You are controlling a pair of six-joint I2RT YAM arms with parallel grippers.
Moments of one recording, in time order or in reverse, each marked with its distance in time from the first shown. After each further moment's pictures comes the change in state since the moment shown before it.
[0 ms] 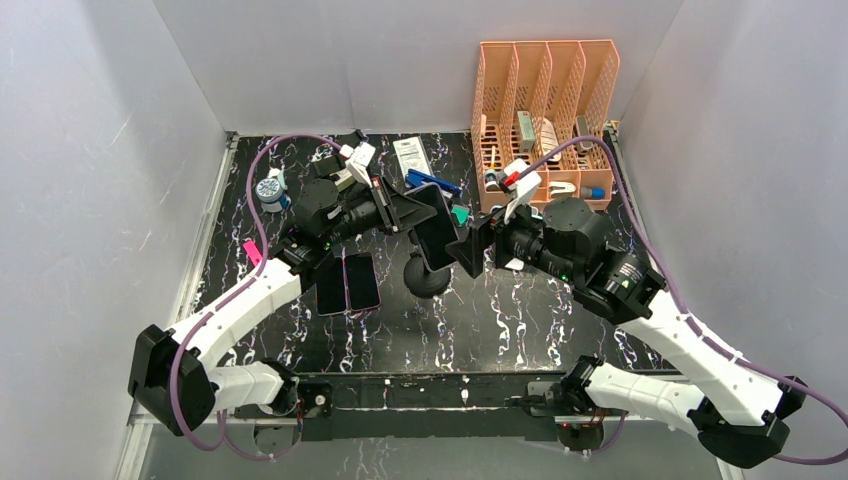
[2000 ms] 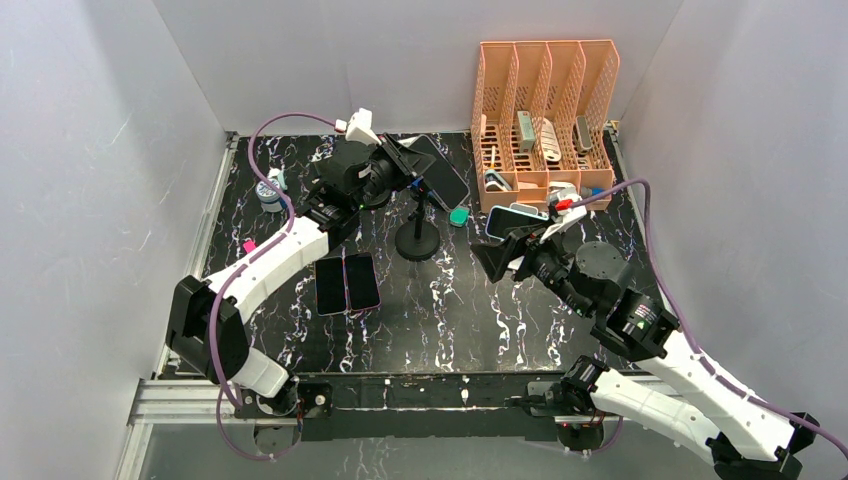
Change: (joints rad) left arm -0.001 0.285 0.299 -0.122 -0.436 -0.076; right arm 0.000 -0.275 -0.322 0.211 0.214 0.157
